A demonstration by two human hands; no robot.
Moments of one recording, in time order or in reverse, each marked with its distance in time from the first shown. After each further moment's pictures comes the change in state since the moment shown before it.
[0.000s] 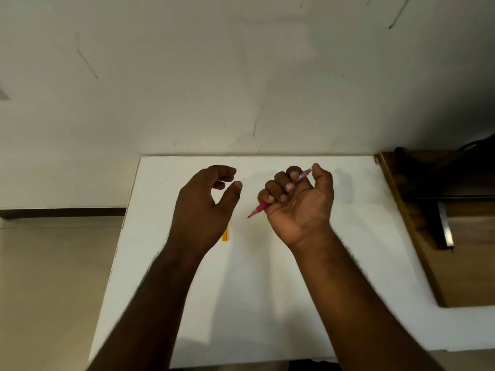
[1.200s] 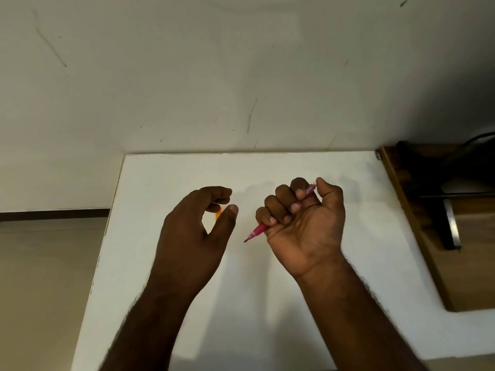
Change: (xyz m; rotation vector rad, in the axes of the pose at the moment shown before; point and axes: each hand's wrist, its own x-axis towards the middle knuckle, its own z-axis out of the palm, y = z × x) left_hand -0.028 -0.006 0.000 -0.003 -0.005 -0.012; right_hand -0.024 0.005 -0.006 0.000 -0.014 -0.007
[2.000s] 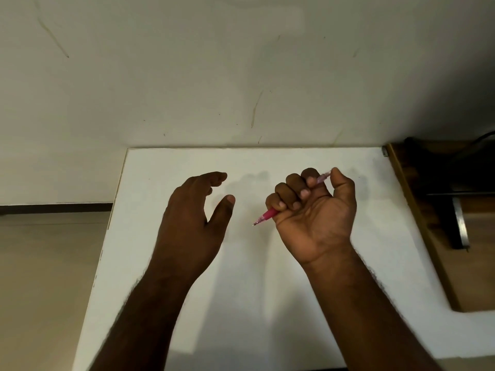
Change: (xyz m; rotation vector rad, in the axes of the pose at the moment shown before) left_hand 0.010 -0.009 0.001 0.074 -0.024 0.003; right_hand 0.010 -0.008 -0.003 0.026 -0.001 -0.030
